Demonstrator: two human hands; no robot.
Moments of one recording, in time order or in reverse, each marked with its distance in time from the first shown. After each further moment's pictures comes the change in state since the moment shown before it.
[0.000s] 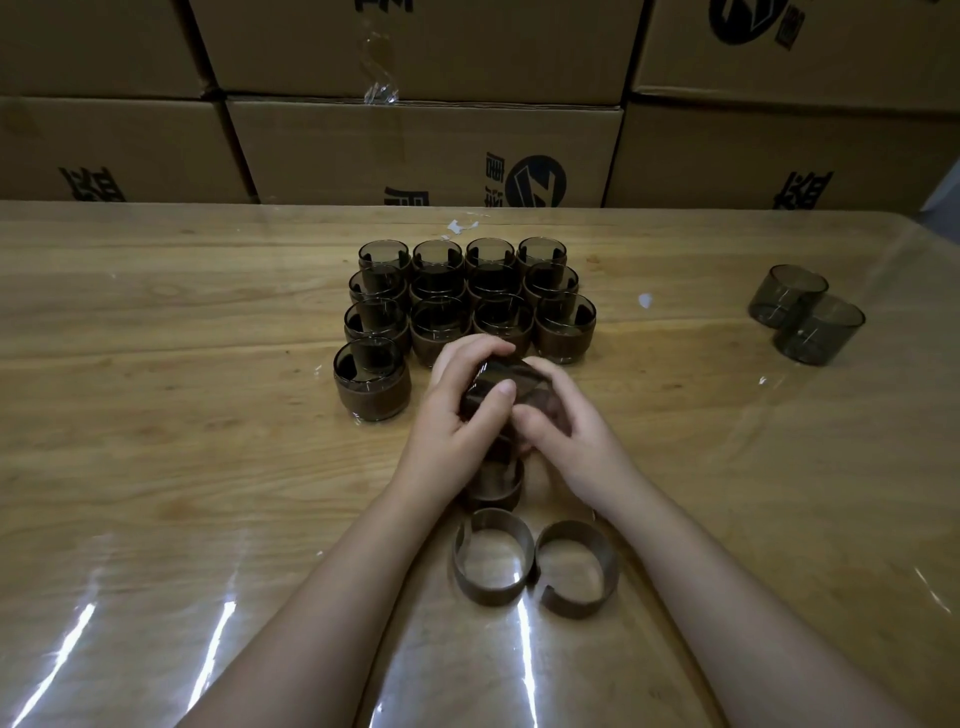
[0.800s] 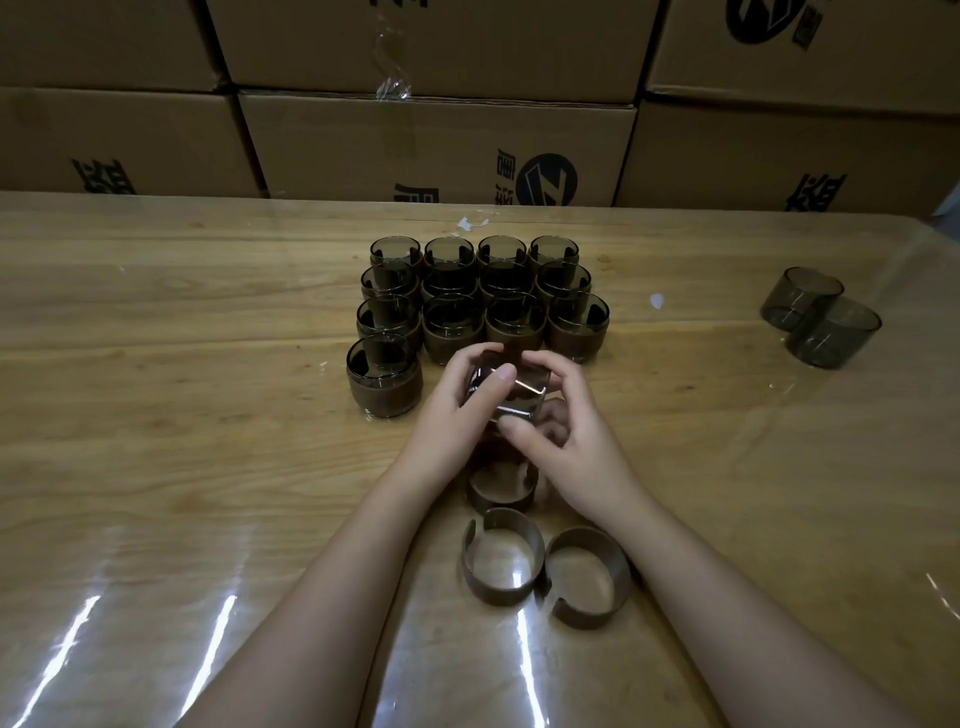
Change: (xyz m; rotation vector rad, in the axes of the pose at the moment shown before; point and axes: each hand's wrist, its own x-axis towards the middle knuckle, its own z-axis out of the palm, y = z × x) left_hand 0.005 -0.009 -0.009 -0.260 -0.095 -0.437; right_hand 0.000 0.007 0.013 -0.154 0.085 -0.051
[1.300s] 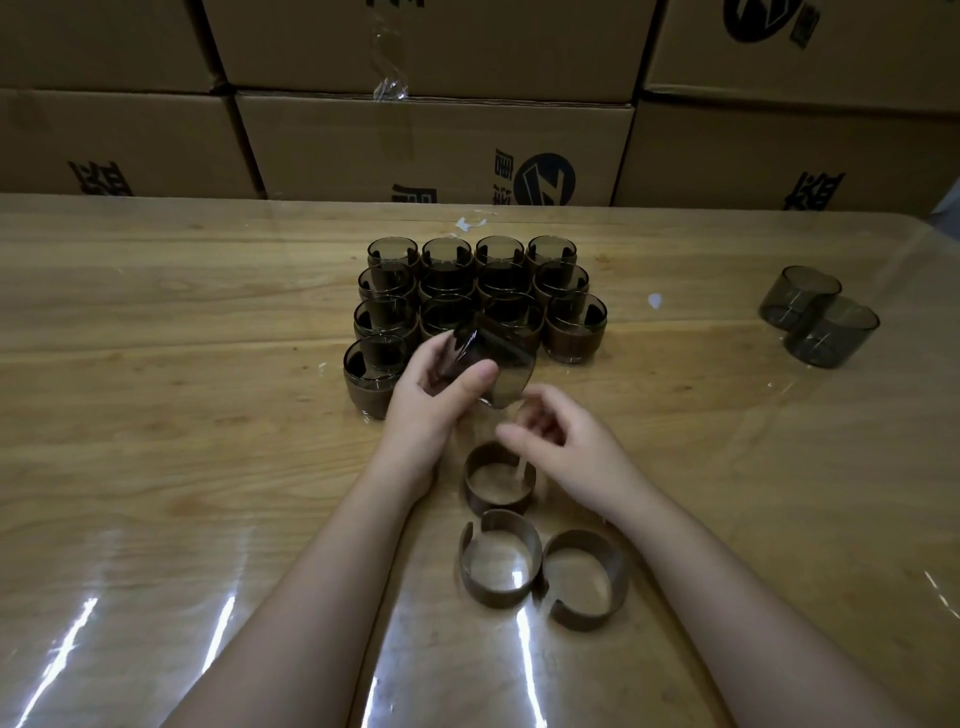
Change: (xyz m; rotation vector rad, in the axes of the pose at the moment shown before) left_hand 0.003 -0.003 -0.010 -0.243 0.161 0.025; right_hand 0.002 -0.001 -0.011 -0.104 -0.133 0.127
